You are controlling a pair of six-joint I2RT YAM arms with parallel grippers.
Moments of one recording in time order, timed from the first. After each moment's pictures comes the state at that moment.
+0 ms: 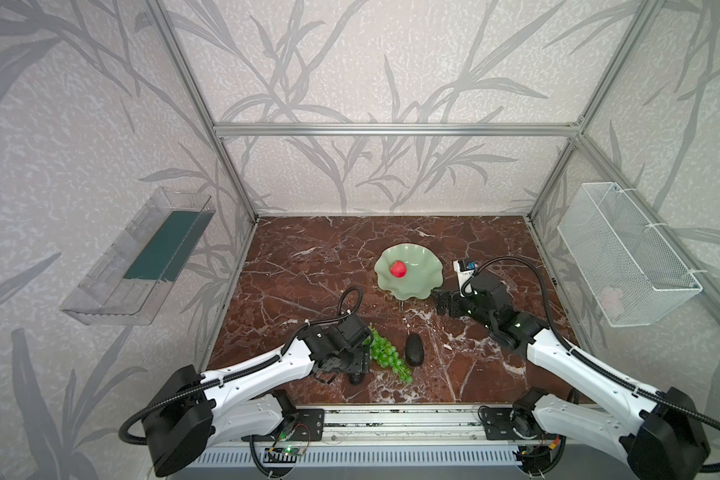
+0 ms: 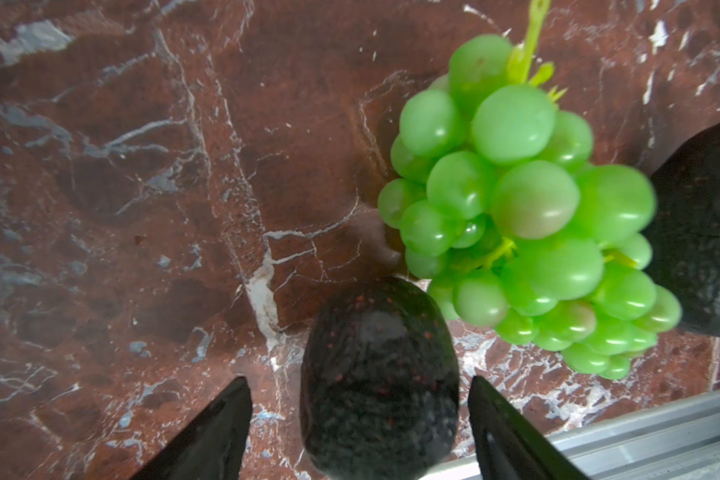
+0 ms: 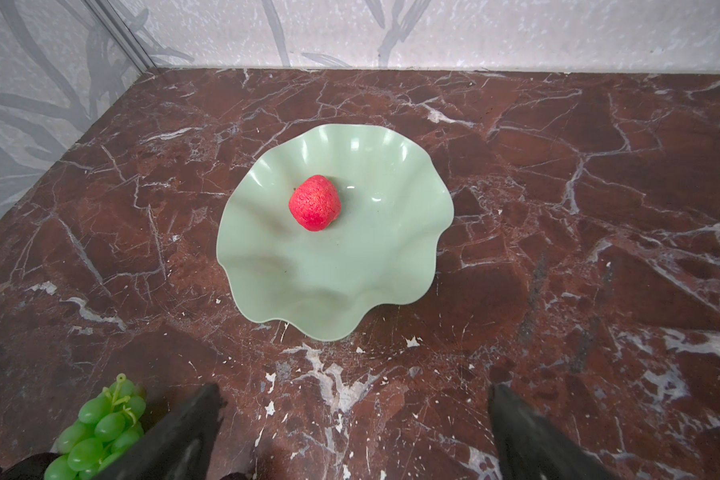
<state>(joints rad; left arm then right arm) -0.88 1.14 0.61 -0.73 -0.03 -0.87 0.58 1.06 0.66 -0.17 0.12 0.30</state>
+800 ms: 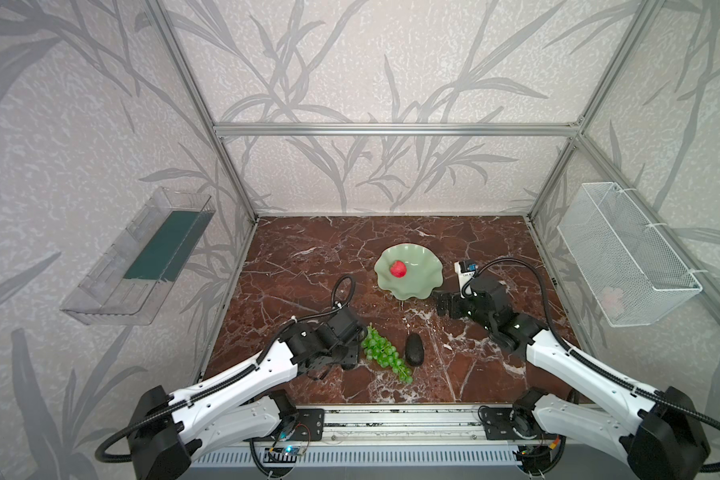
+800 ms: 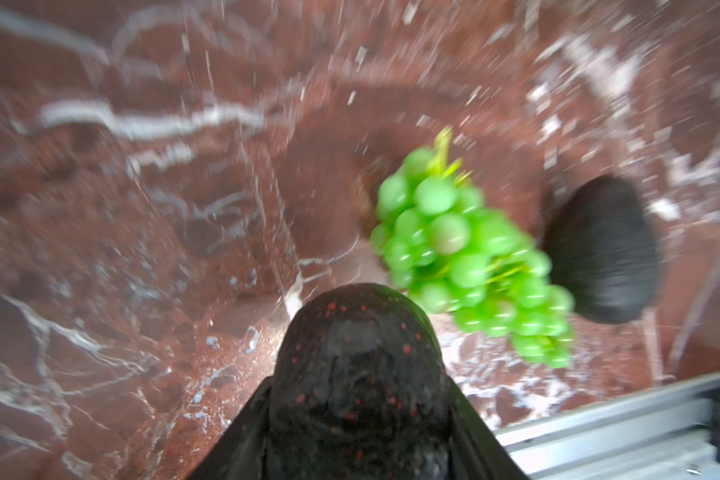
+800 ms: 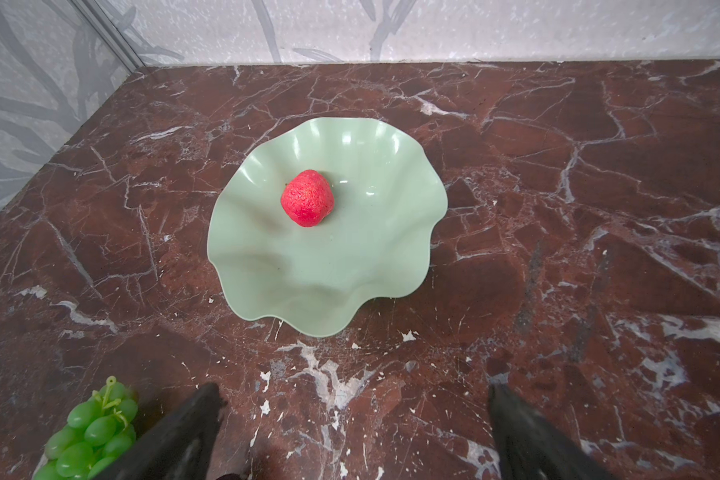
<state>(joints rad) -0.87 1.00 0.79 -0.89 -0.16 -0.80 0.58 1.05 0.65 -0.16 0.14 0.32</state>
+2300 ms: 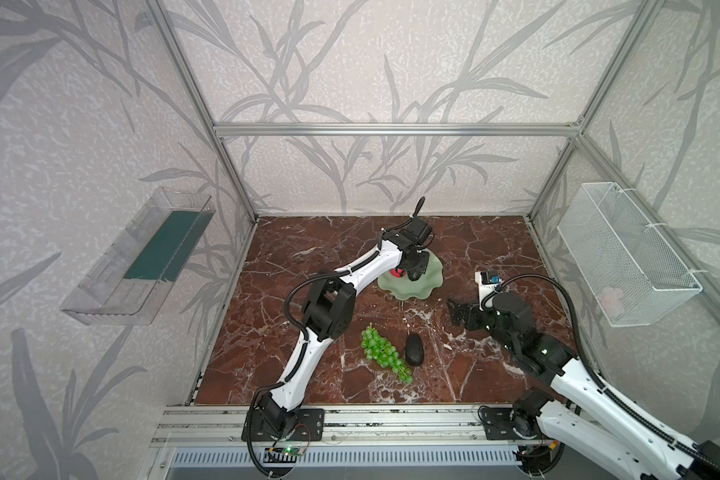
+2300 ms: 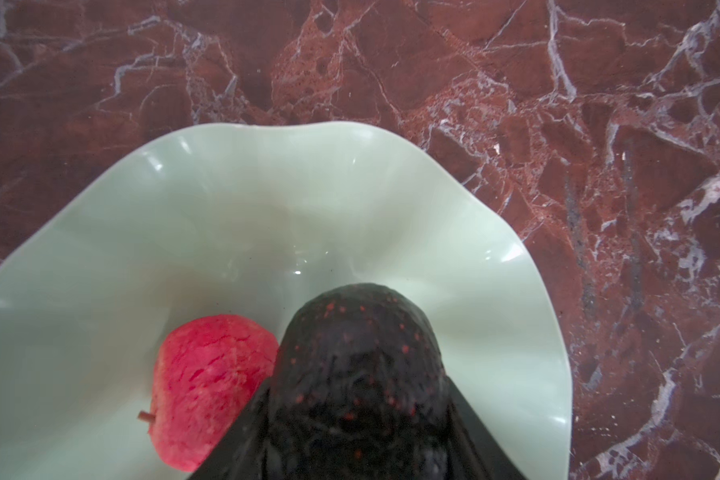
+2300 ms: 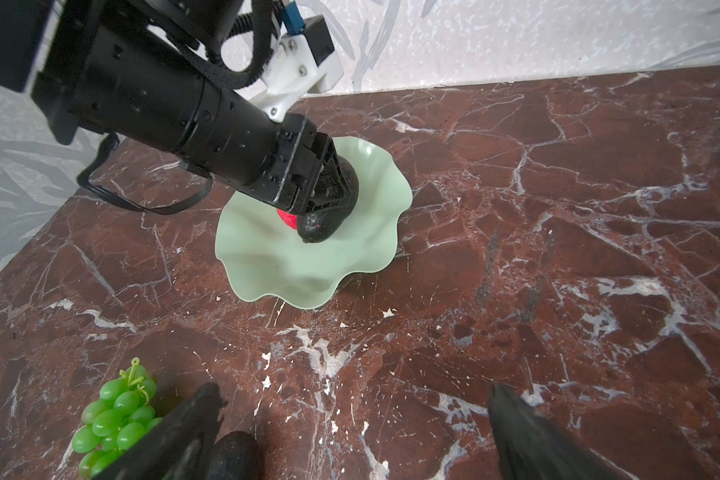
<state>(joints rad) -0.69 2.36 2.11 -0.80 -0.02 -0.35 0.58 0.77 0.55 -0.27 0.17 0.36</state>
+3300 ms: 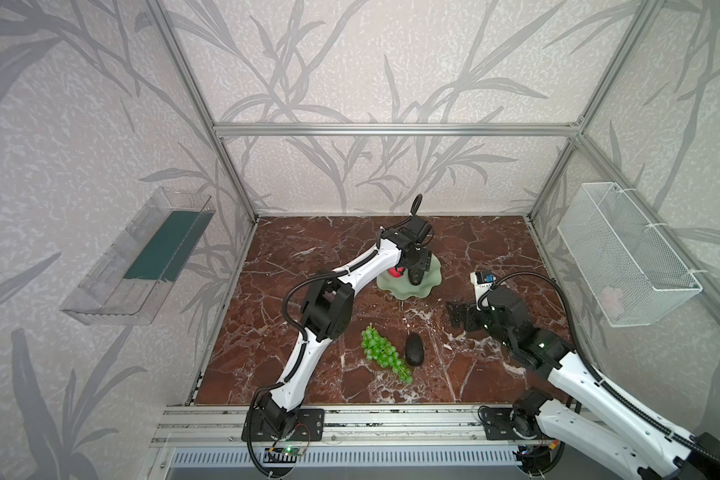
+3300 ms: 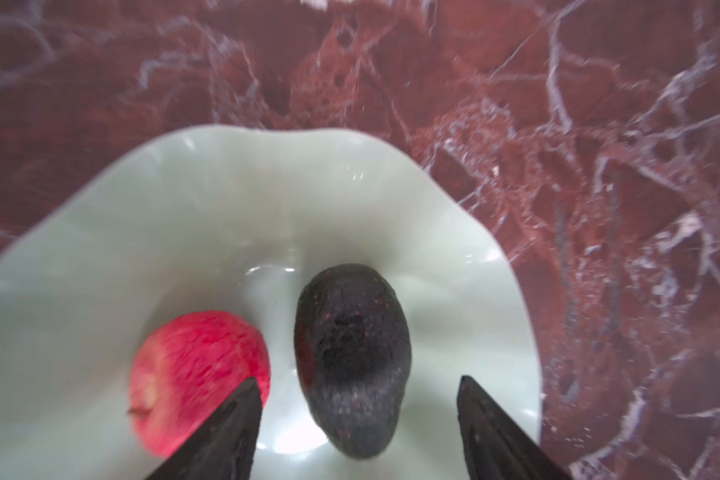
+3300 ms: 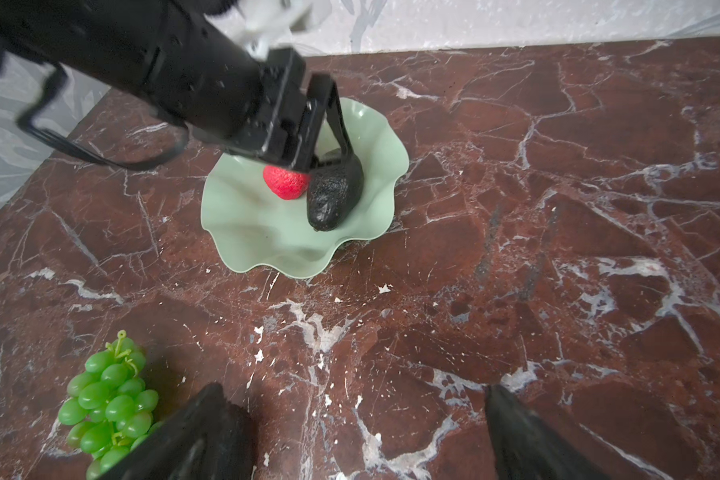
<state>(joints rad) -0.68 2.27 2.08 -0.78 -0.04 -0.43 0.58 0.84 0.61 -0.37 0.15 0.35</state>
